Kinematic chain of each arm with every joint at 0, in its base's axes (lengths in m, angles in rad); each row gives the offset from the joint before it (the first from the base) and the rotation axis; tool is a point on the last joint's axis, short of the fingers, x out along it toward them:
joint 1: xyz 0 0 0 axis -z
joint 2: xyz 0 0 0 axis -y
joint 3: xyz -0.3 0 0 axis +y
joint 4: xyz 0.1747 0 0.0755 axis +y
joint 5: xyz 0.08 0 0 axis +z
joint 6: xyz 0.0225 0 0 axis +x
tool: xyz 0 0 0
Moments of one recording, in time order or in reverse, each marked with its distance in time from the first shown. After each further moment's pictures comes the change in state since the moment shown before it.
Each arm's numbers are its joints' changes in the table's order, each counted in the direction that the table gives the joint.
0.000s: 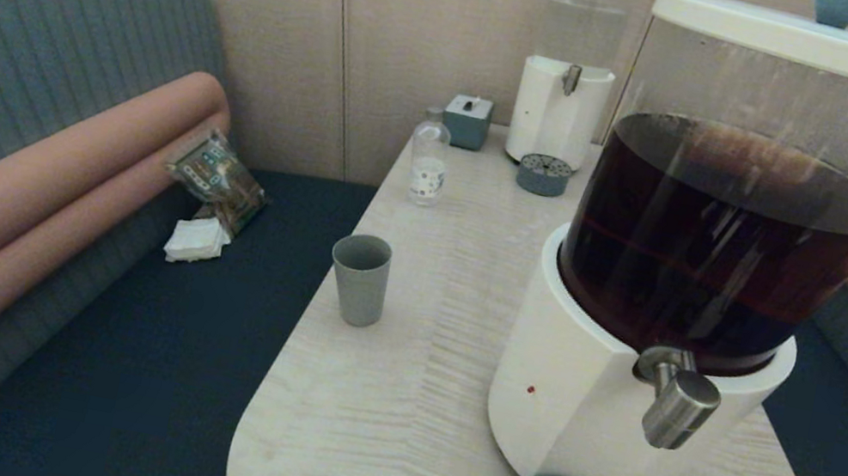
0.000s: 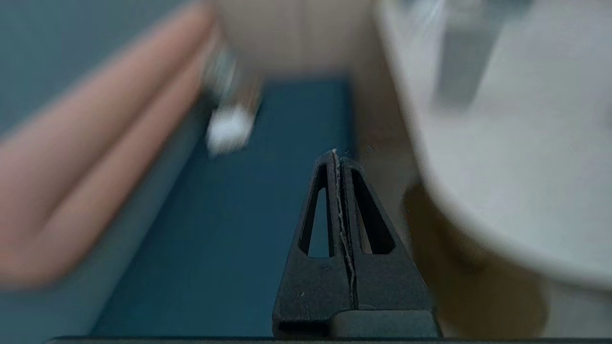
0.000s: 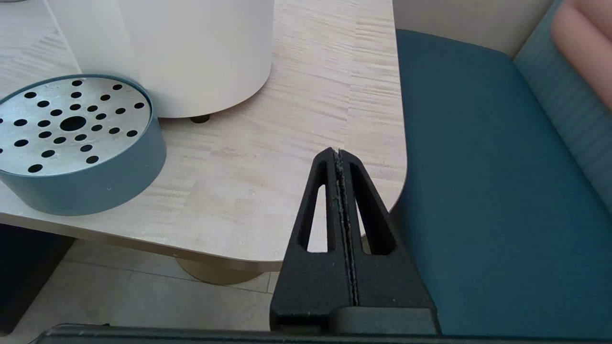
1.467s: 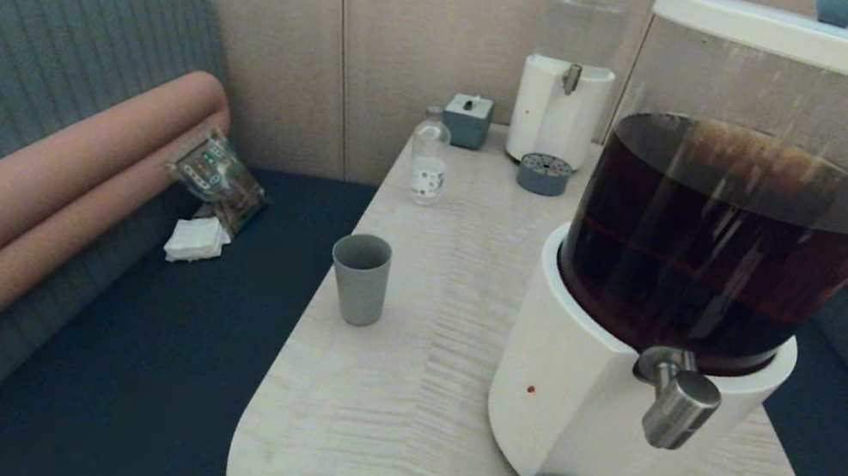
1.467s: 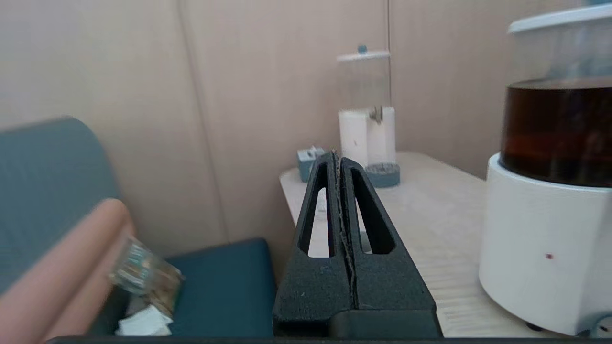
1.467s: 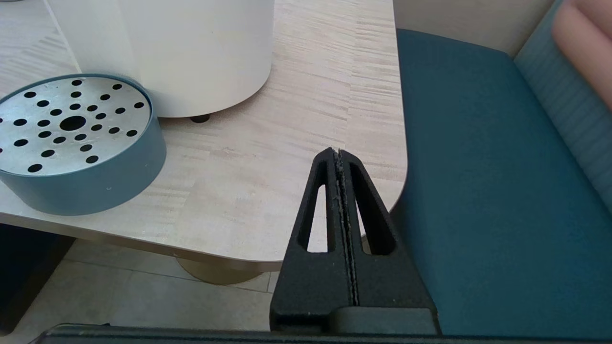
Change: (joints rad) left arm -0.050 -0.448 -0.235 -0.683 -0.336 -0.138; right arm 0.000 0.000 0.000 0.000 0.000 0.000
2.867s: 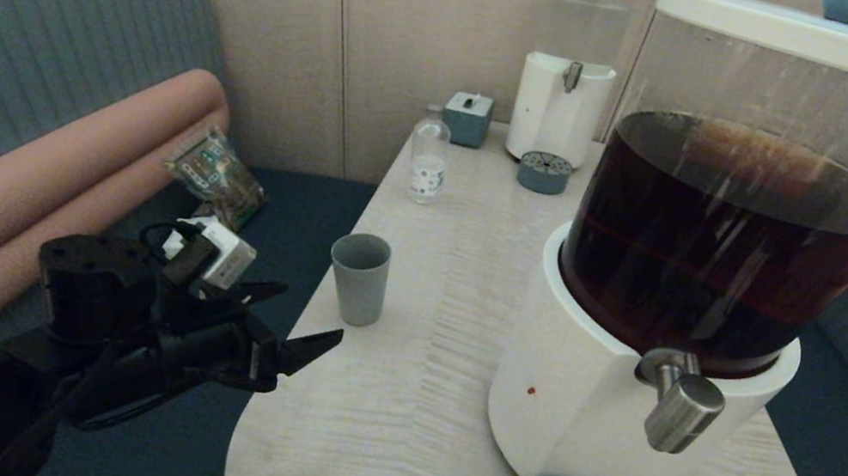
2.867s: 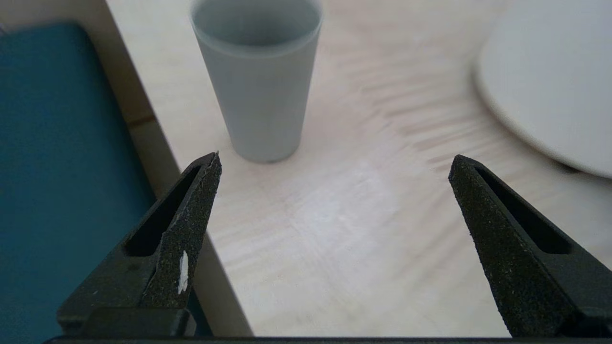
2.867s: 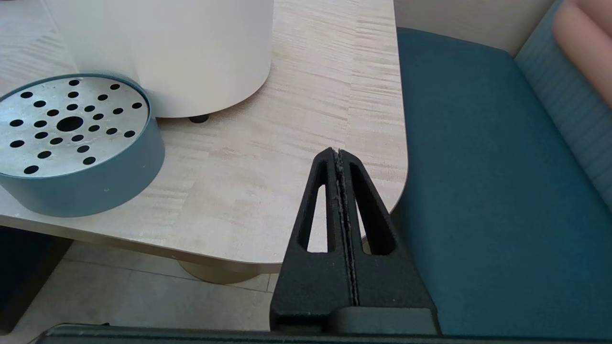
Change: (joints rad) left arm 0.337 -1.391 -0.151 -0.536 -0.005 0.115; right arm 0.000 0.000 0.000 0.000 0.000 0.000
